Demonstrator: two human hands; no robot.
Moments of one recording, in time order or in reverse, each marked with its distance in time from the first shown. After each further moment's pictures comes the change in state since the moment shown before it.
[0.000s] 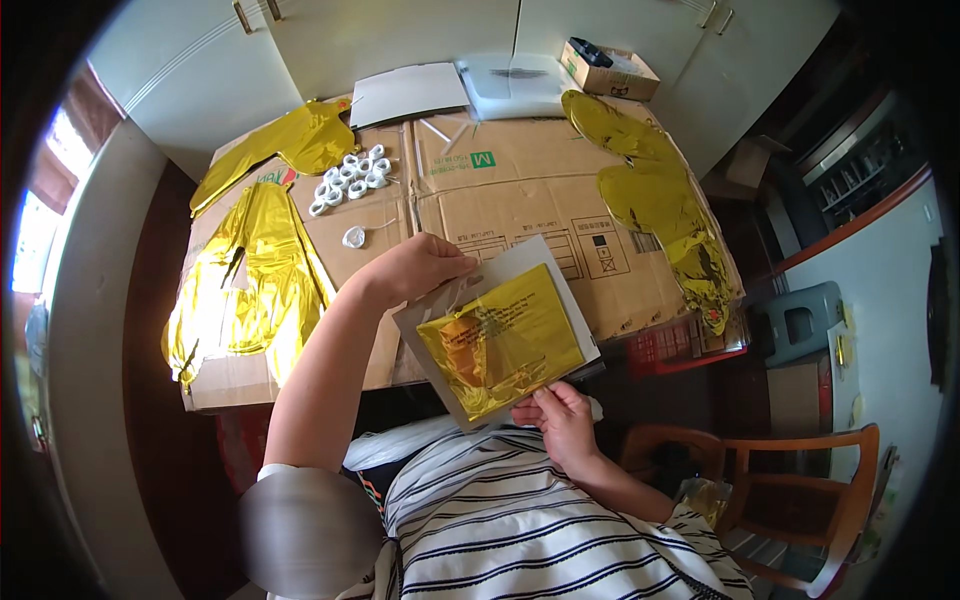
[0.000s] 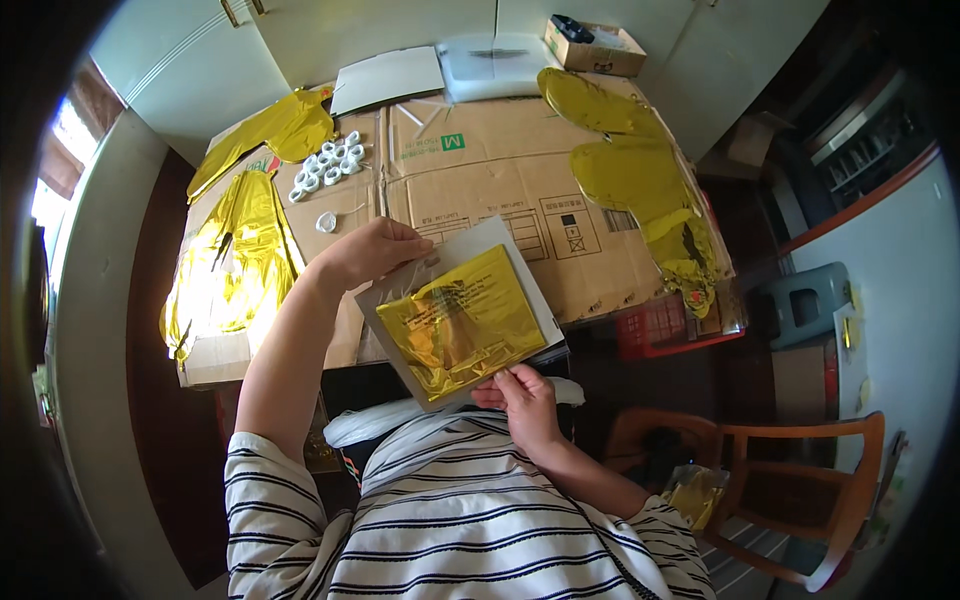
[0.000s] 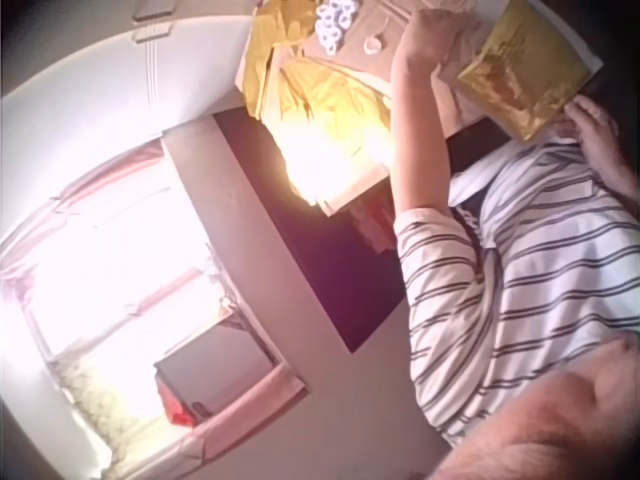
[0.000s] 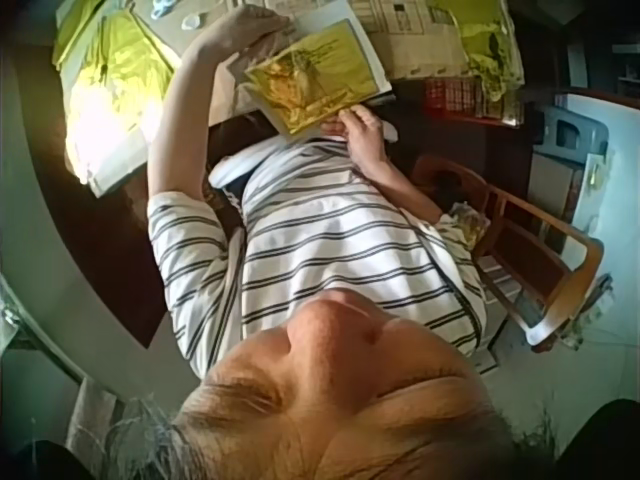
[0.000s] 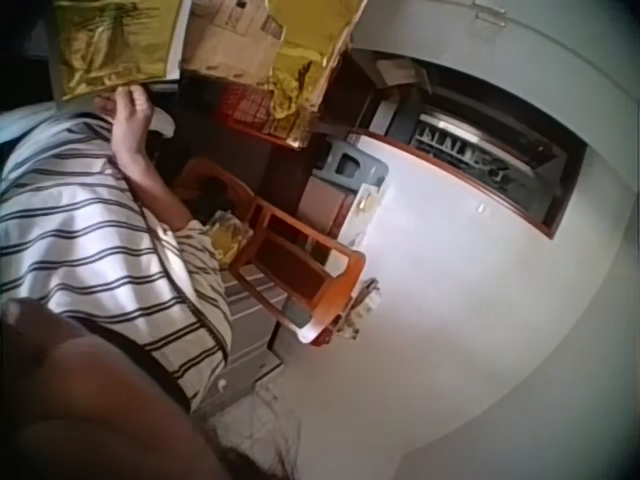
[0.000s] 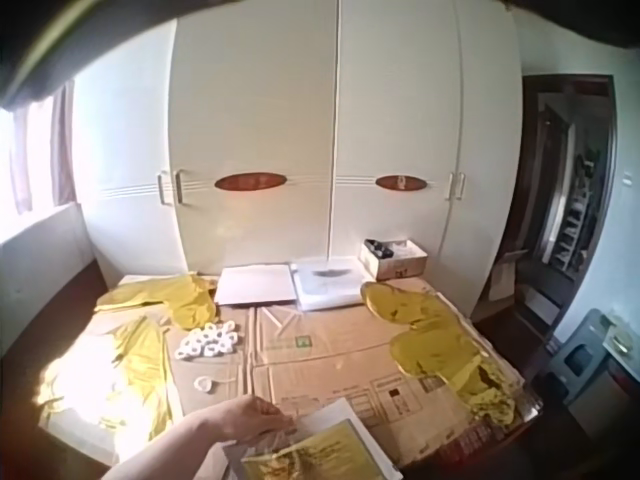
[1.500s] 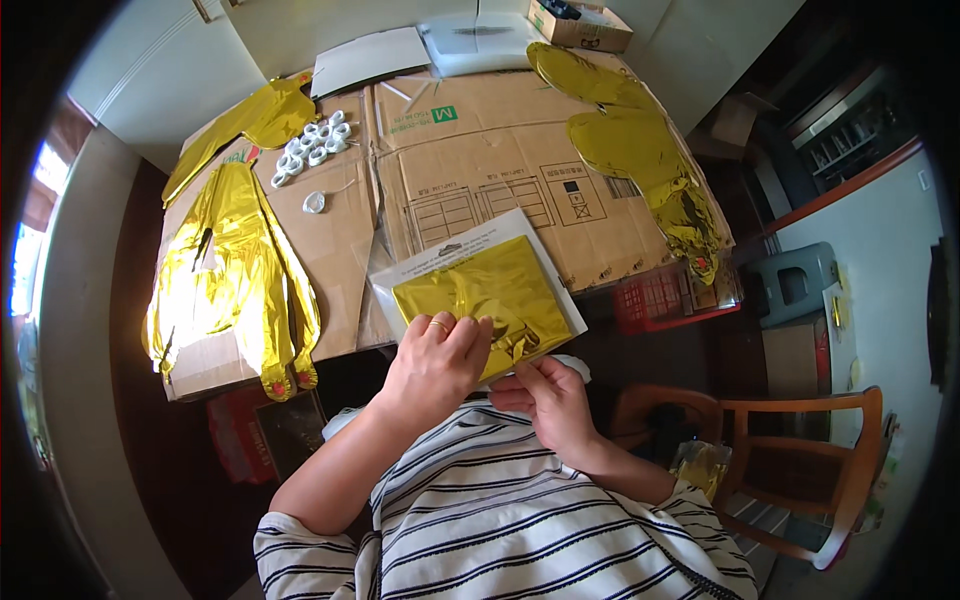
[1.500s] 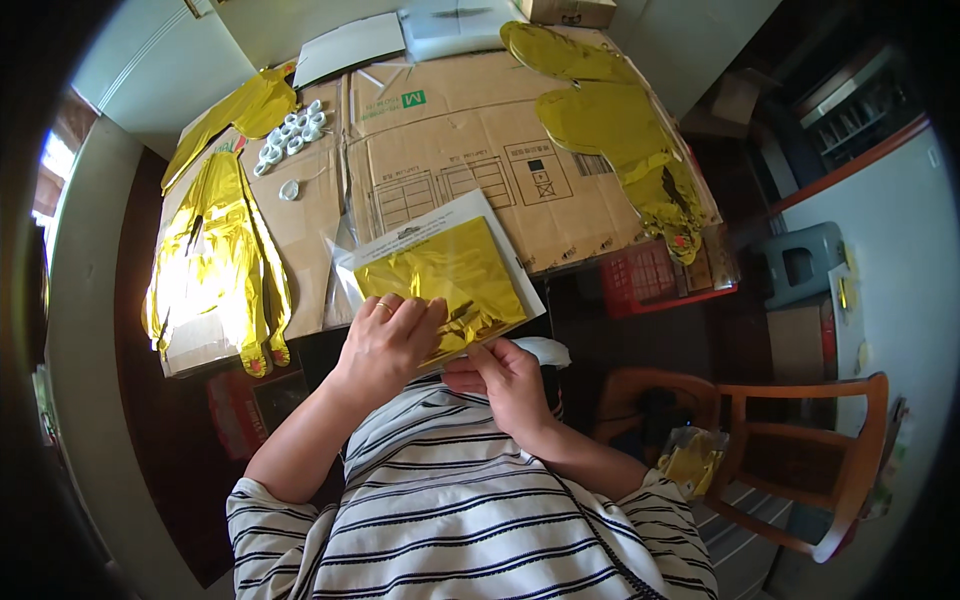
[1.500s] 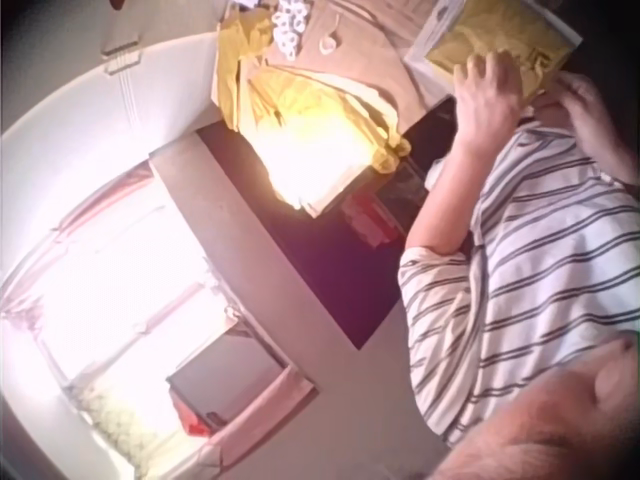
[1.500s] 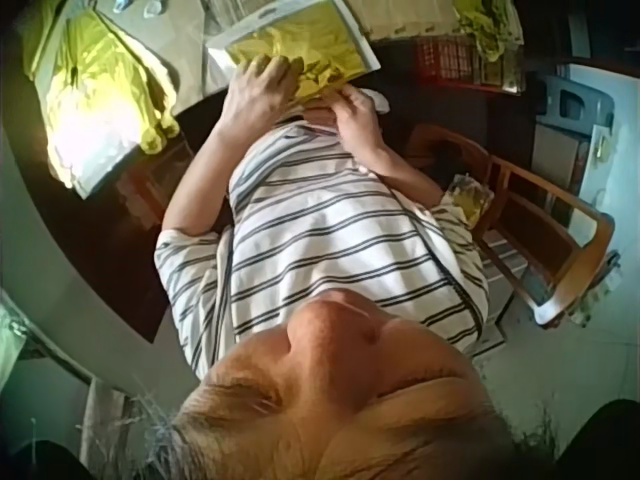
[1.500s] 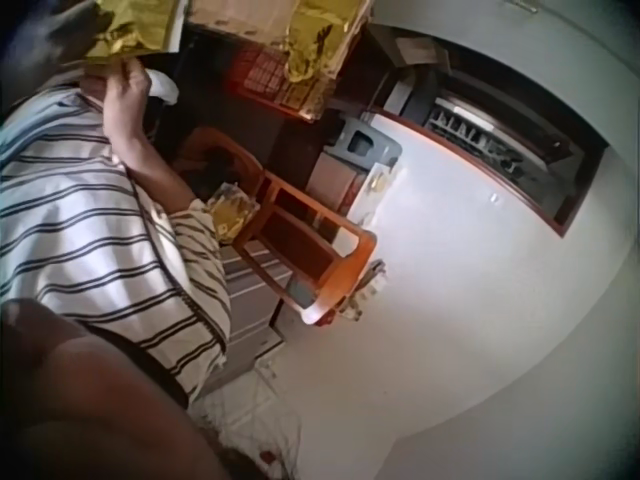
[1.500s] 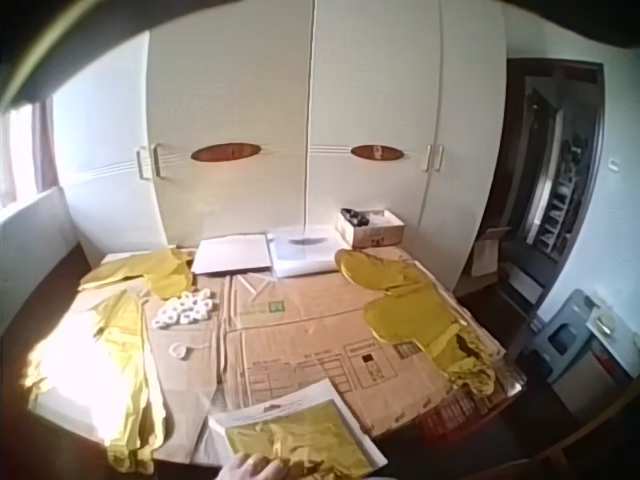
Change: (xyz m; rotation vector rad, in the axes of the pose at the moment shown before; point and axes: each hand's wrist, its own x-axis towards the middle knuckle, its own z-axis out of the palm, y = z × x) left_hand -0.097 -0.022 0.143 0.992 0.493 0.792; right_hand -0.032 -0.024 0.004 0.032 -0.017 0.086
